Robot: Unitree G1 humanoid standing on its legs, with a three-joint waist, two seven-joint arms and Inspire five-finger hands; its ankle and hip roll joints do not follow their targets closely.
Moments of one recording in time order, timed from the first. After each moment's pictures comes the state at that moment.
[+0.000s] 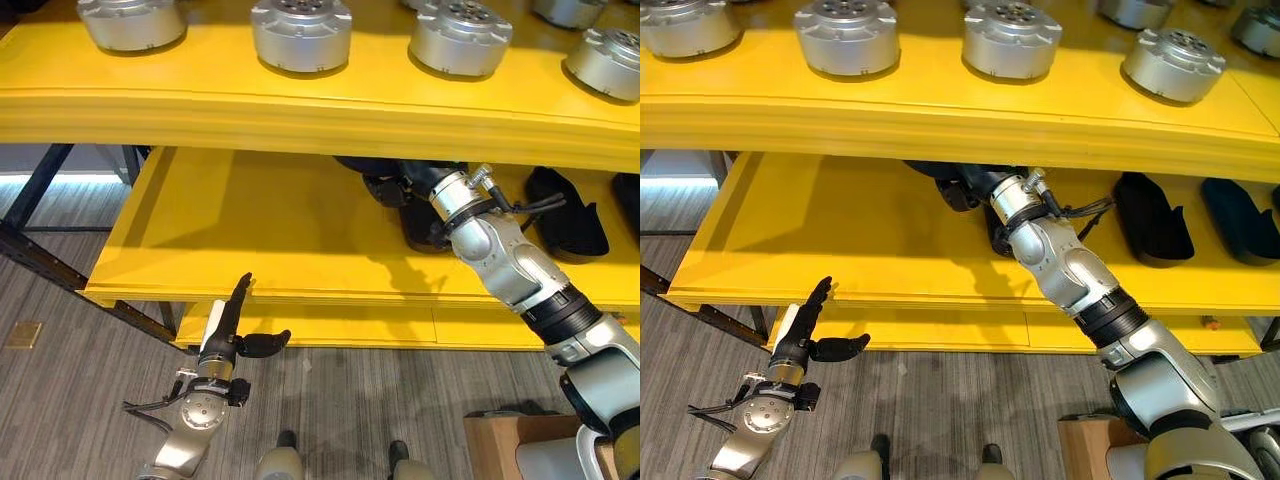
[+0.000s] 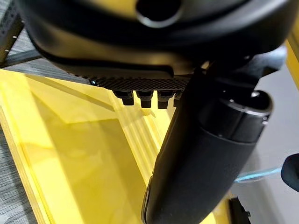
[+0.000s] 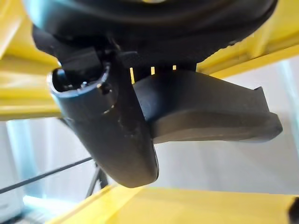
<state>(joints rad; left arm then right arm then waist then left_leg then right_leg) 0.09 0.48 -0.17 0.11 -0.03 -0.05 0.25 -0.92 -0.62 0.59 0.20 -0.47 0.00 -0.14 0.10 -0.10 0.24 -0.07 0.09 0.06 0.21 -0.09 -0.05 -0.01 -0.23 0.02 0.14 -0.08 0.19</state>
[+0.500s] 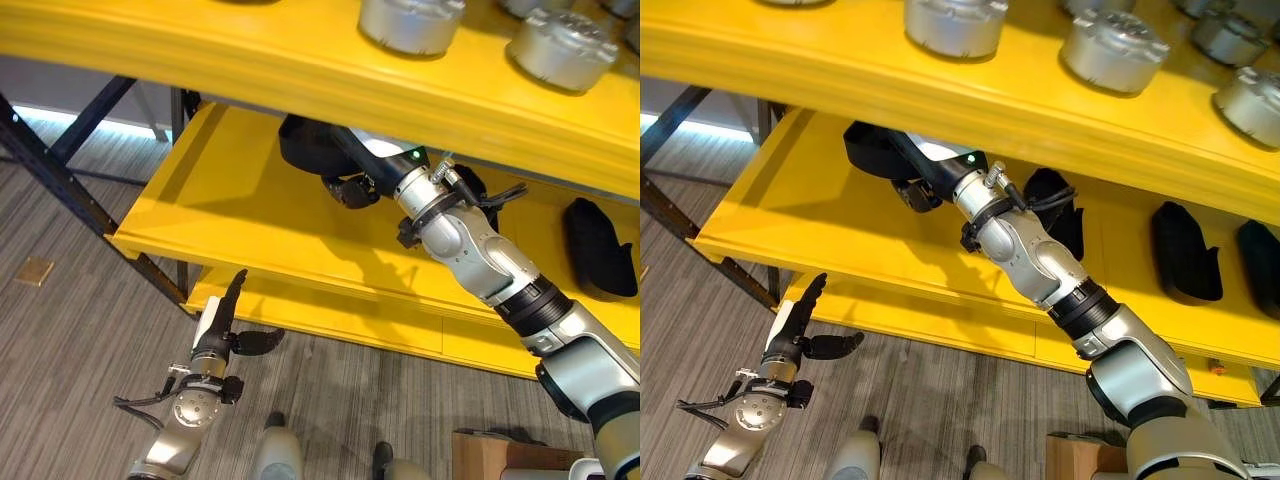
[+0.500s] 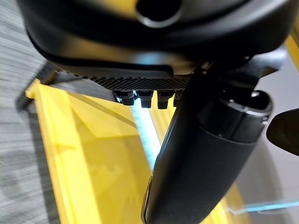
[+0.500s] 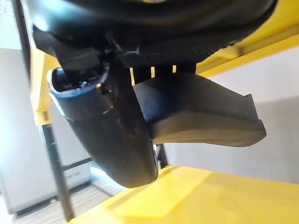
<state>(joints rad) 0.08 0.54 -0.17 0.11 -0.04 -0.05 0.26 -0.99 -0.54 0.62 0.20 -0.47 -0.03 -0.13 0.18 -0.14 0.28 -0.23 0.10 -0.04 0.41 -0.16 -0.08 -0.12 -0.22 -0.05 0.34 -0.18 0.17</state>
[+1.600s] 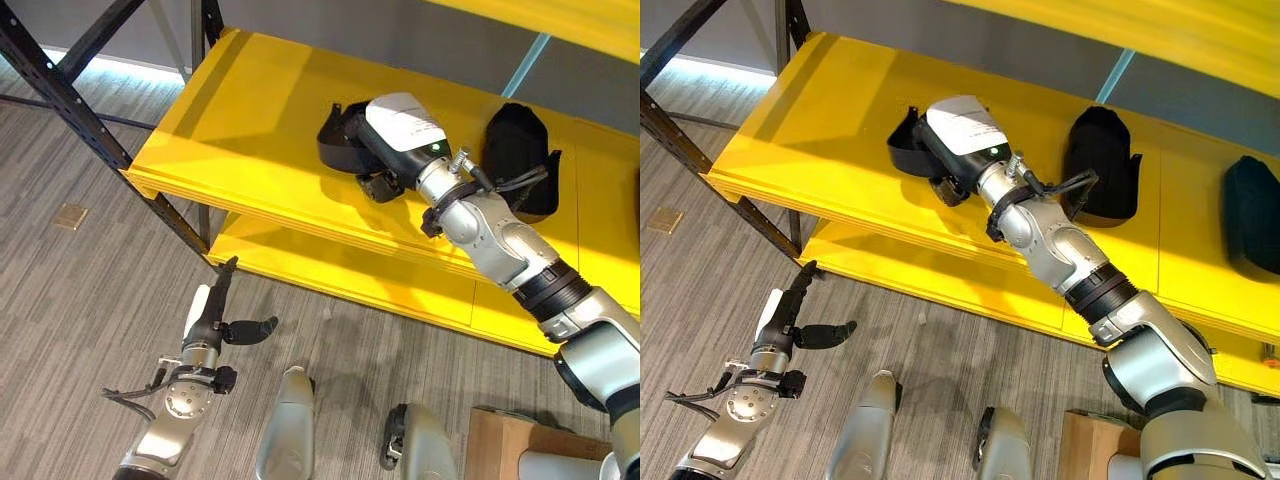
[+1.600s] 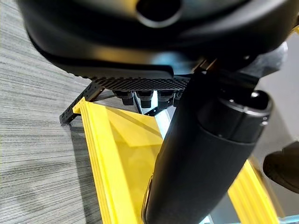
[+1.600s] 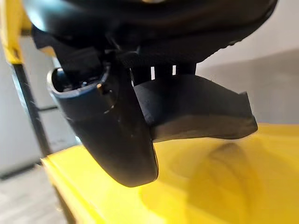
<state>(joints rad) 0.06 0.57 -0.17 0.08 -0.07 -0.05 0.28 -1.06 -0.63 0.69 0.38 -0.51 0.00 -0.11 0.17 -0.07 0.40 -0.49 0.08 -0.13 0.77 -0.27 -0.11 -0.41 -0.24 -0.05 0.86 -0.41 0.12</state>
